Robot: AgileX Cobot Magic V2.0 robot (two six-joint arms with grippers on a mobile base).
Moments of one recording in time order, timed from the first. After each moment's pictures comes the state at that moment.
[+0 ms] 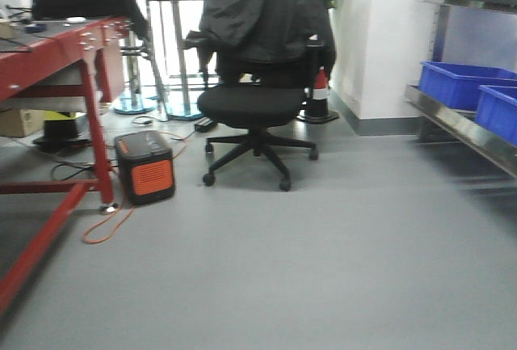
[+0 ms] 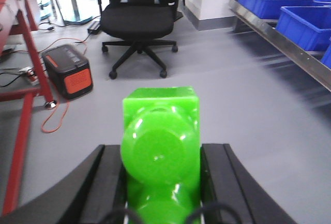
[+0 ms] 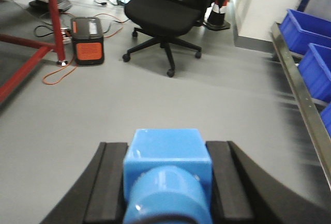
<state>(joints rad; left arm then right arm) -0.18 0.72 -1.01 0.01 0.70 0.00 0.19 0.60 -1.05 0.09 0.89 -0.17</state>
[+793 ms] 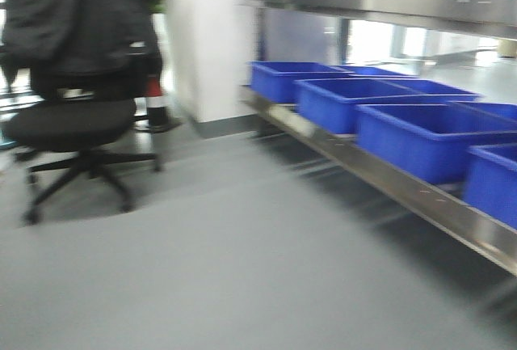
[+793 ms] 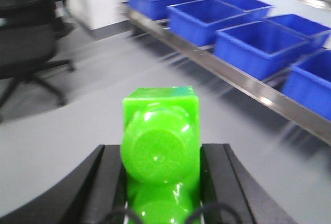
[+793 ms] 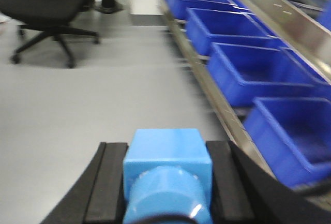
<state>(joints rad) -0.18 0.72 -1.01 0.01 0.70 0.00 0.19 0.60 -1.05 0.09 0.89 -0.17</state>
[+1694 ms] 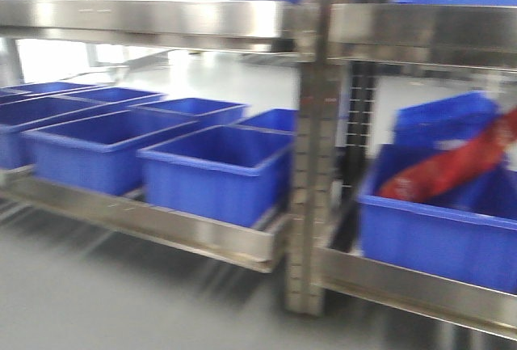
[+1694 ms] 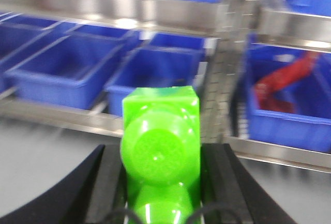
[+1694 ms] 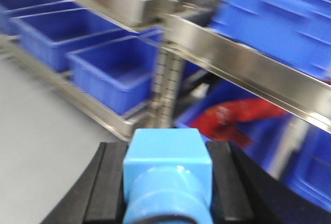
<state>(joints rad) -0.18 0.72 -1.01 0.01 0.70 0.00 0.19 0.60 -1.05 0.09 0.89 -0.17</state>
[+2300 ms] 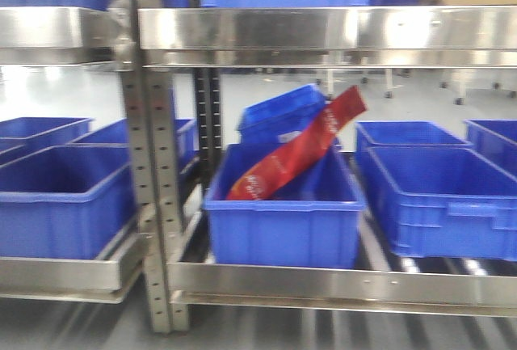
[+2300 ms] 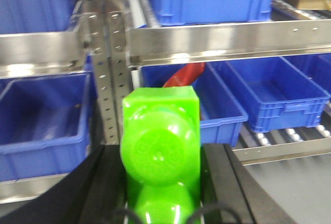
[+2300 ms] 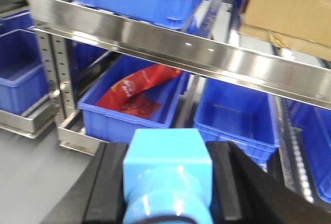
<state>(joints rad) -0.18 0.72 -1.01 0.01 0.70 0.00 0.19 0.60 -1.05 0.09 0.89 -0.17</state>
